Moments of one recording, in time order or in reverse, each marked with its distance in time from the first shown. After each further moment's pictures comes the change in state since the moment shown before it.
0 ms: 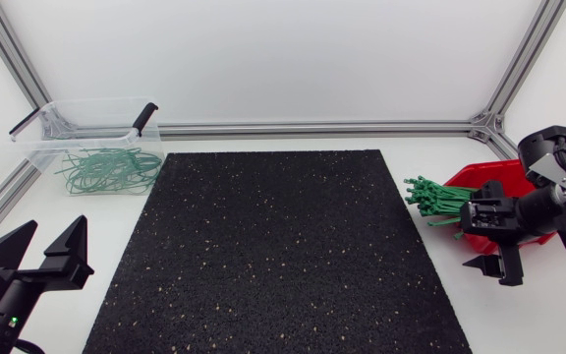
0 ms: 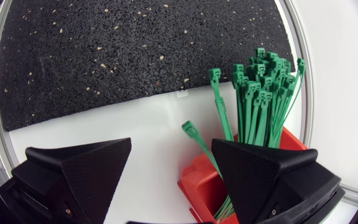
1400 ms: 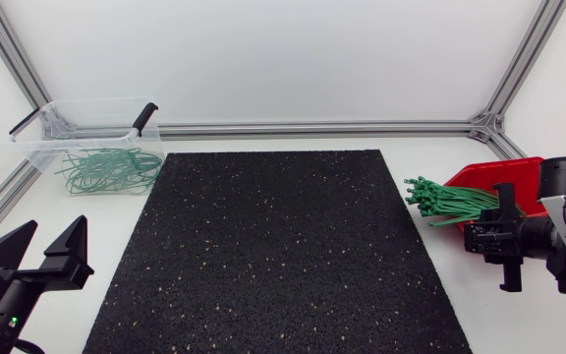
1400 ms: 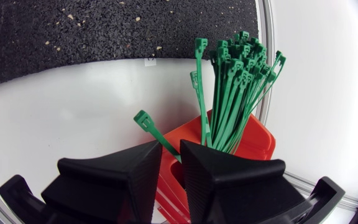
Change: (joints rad) left arm 0.000 0.000 0.000 0.000 0.000 0.000; right arm -0.031 -0.150 -0.277 0.499 0.087 -0.157
